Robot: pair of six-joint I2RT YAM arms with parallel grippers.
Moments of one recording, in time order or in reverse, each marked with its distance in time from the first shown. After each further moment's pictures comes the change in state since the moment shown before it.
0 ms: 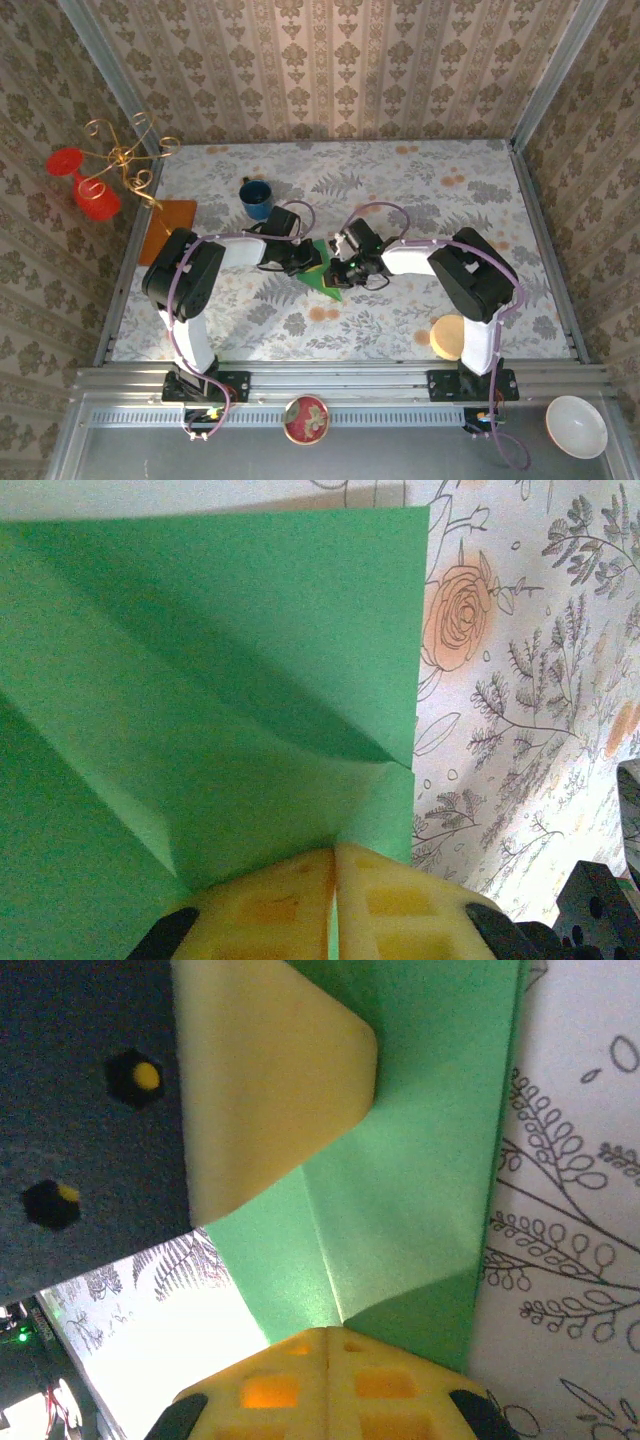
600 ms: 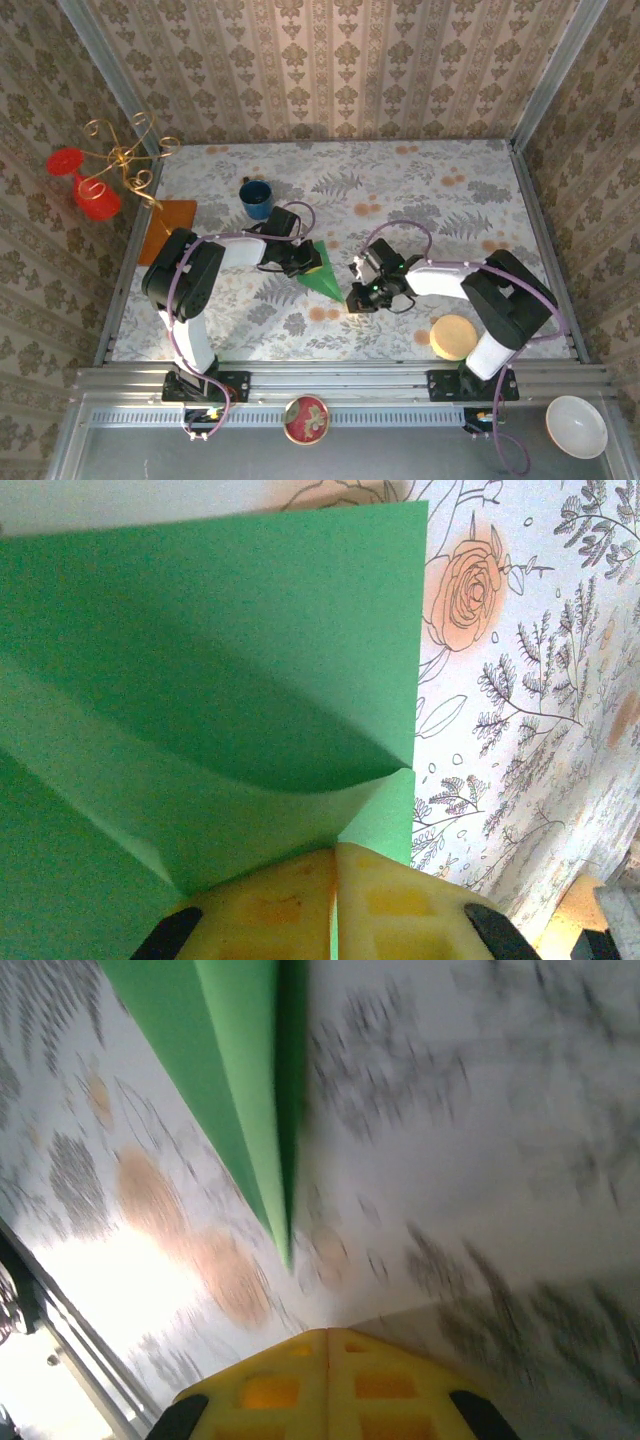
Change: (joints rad) left arm 0.000 0.000 0.002 -0.017 0.013 0.000; right arm 0.008 -0.265 -0.259 -0.142 0.012 -0.063
